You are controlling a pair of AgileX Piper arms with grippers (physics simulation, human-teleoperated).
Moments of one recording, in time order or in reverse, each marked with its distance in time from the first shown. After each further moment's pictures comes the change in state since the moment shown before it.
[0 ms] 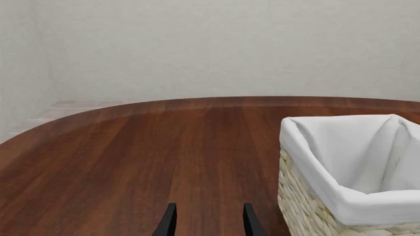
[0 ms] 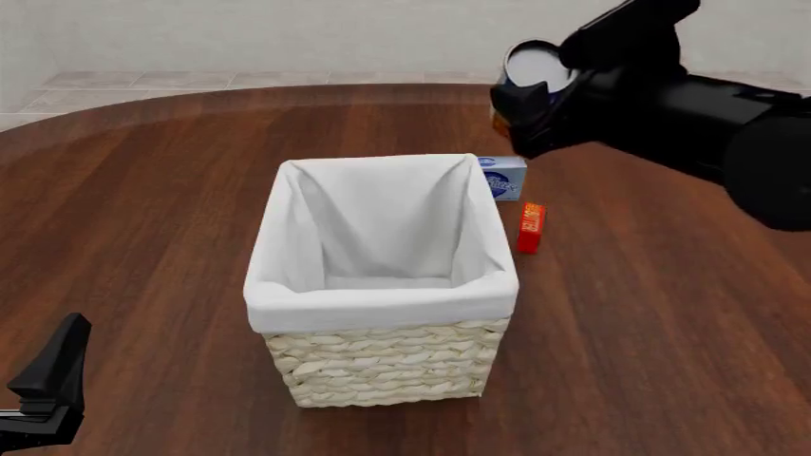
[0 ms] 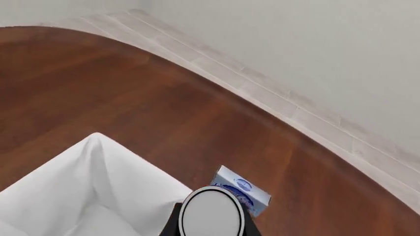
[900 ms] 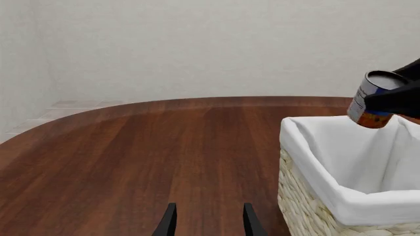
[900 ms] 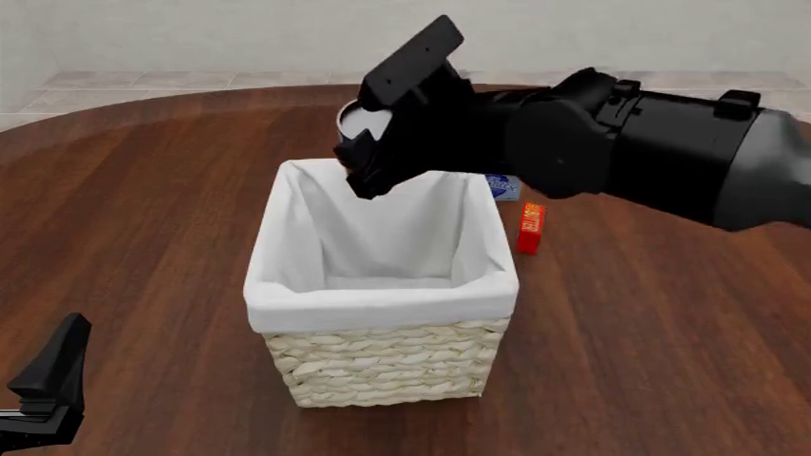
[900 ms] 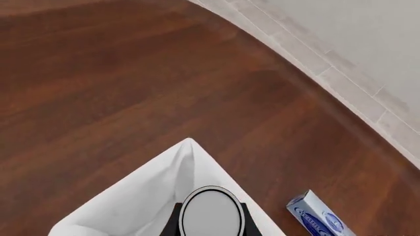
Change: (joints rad) left arm 0.000 0.000 0.000 0.000 0.000; right arm 0.274 0.350 -0.302 0.168 0.011
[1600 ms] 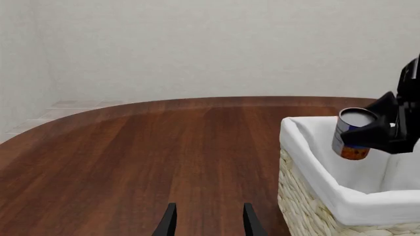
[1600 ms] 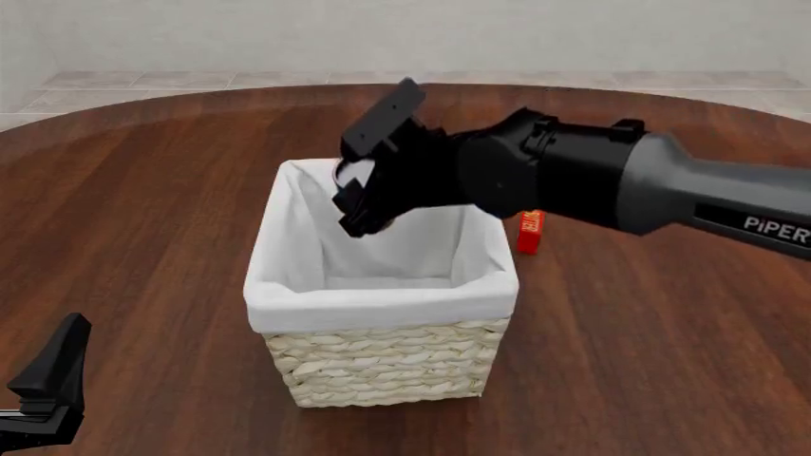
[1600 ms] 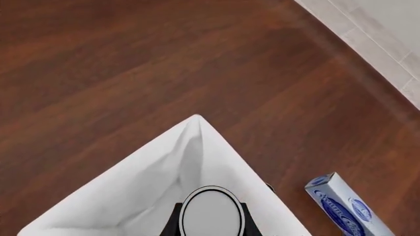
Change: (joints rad) left arm 0.000 0.000 0.000 0.000 0.000; right arm -0.004 0.143 -0.024 0.048 -0.005
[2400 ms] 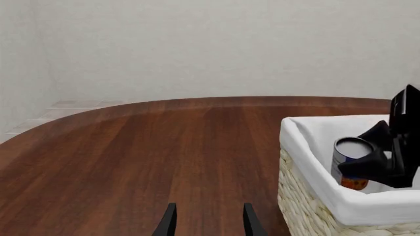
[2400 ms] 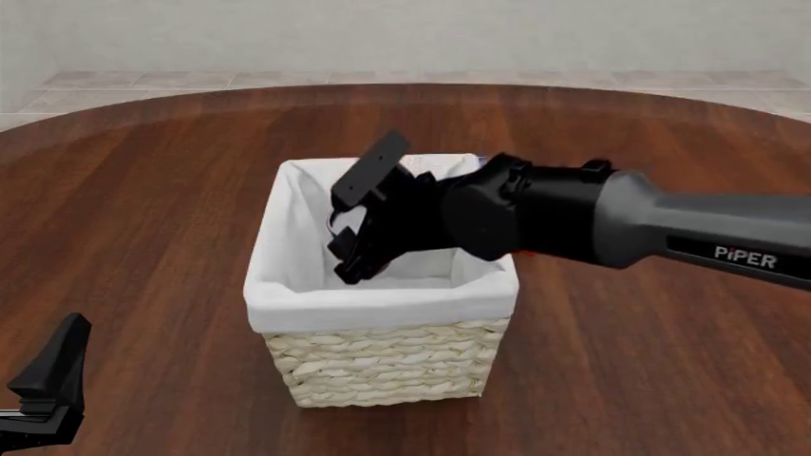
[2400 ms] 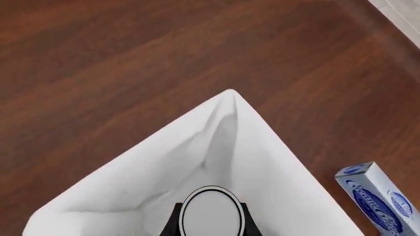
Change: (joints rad) left arm 0.000 0.000 0.000 0.000 0.000; right arm 0.046 0.022 0.093 -0.026 0.021
